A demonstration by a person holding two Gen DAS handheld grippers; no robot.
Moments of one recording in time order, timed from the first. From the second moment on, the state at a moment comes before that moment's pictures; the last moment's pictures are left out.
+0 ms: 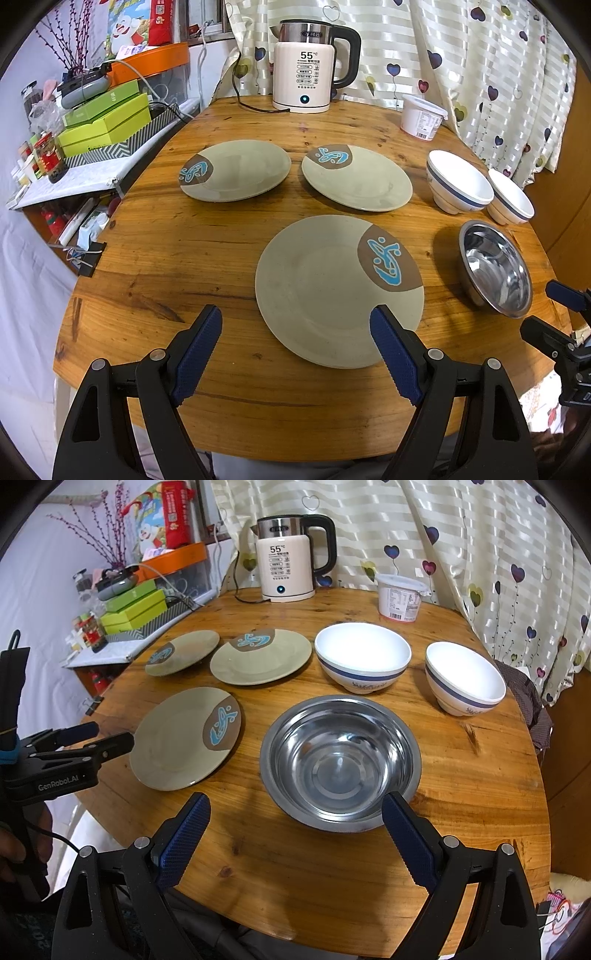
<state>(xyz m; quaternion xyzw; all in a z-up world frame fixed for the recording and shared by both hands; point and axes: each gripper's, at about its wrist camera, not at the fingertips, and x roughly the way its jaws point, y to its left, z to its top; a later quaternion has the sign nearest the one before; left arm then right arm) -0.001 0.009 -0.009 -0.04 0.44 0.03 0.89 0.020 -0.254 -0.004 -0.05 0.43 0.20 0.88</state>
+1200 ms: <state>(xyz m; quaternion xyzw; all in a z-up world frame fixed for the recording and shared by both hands) -0.002 0.012 -0.008 -0.05 0.44 0.03 0.90 0.017 -0.238 0.003 -0.05 0.43 0.20 0.88</state>
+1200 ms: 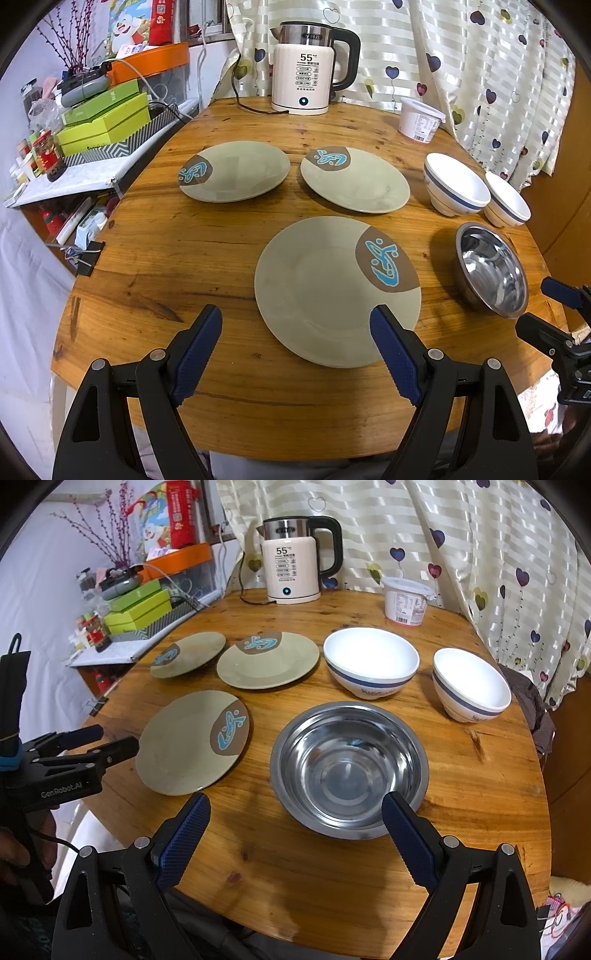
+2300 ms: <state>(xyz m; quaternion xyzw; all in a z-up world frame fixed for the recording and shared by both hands) 0.009 0.049 -0.013 -0.07 0.43 0.07 0.90 0.051 -0.190 0.016 -0.09 0.40 0.26 0.87</state>
